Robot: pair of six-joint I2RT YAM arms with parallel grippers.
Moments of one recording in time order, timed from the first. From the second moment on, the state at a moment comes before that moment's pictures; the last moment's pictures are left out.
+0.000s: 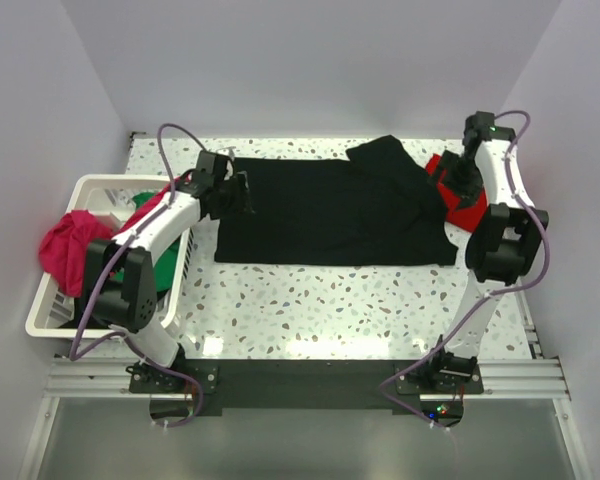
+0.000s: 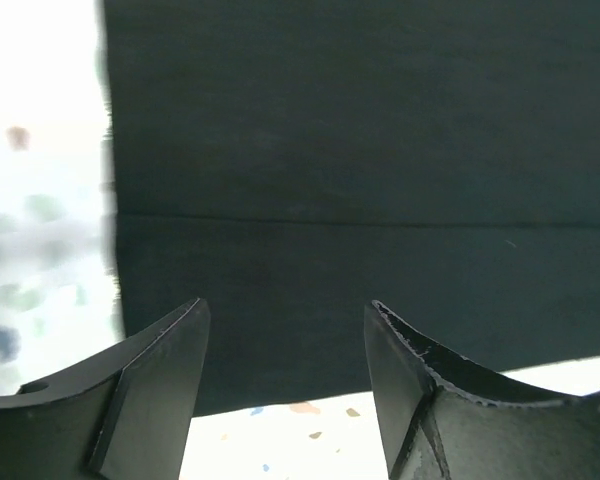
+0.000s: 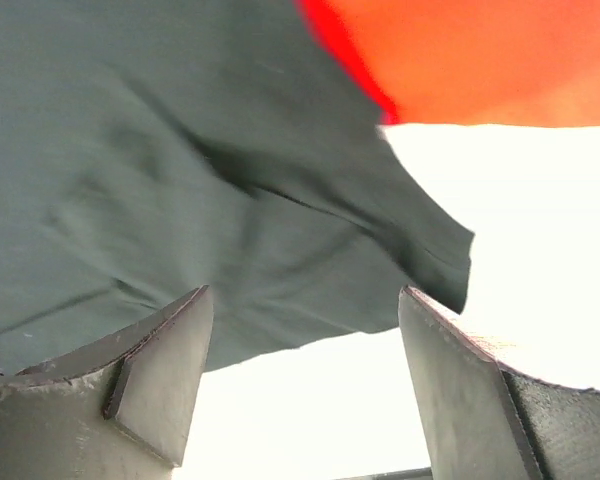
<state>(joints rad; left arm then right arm) -0.24 1.66 1.23 -0.46 0.02 -0.43 -0.13 2.08 1.99 -1.18 0.00 0.38</state>
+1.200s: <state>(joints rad) -0.38 1.72 0.97 -0.28 0.20 -0.48 -0.37 1.88 1.33 -1.01 -0.04 0.29</state>
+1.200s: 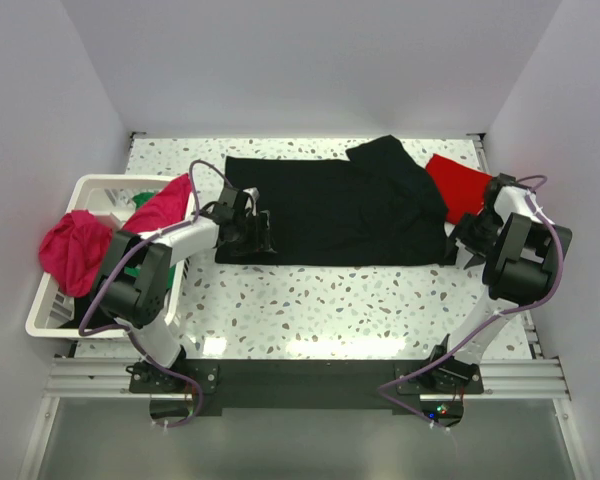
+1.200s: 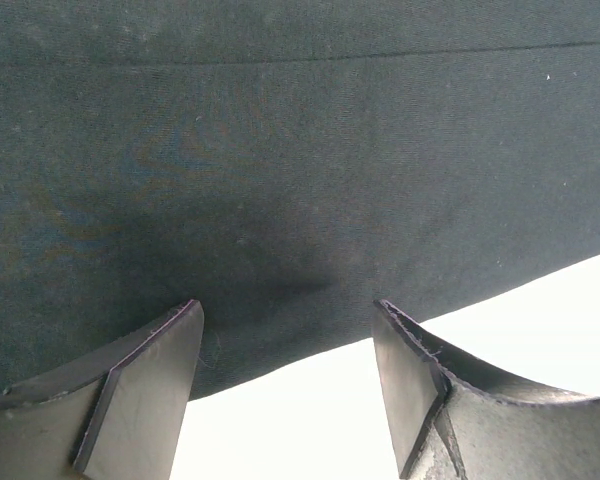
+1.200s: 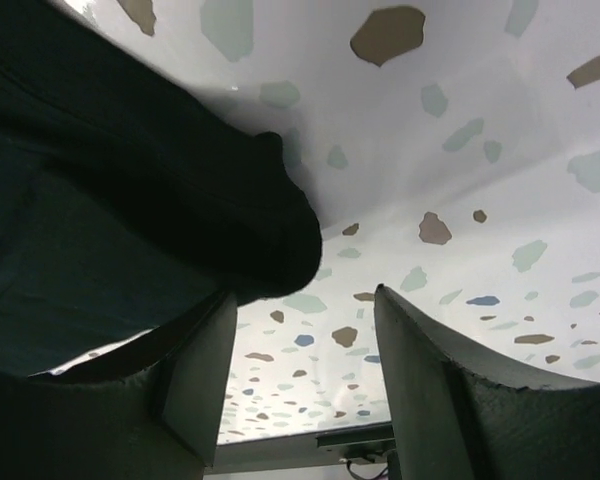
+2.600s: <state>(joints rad) -0.39 1.68 0.99 -0.40 0.07 -0.43 -0.37 1.87 1.36 -1.02 0.09 0.28</state>
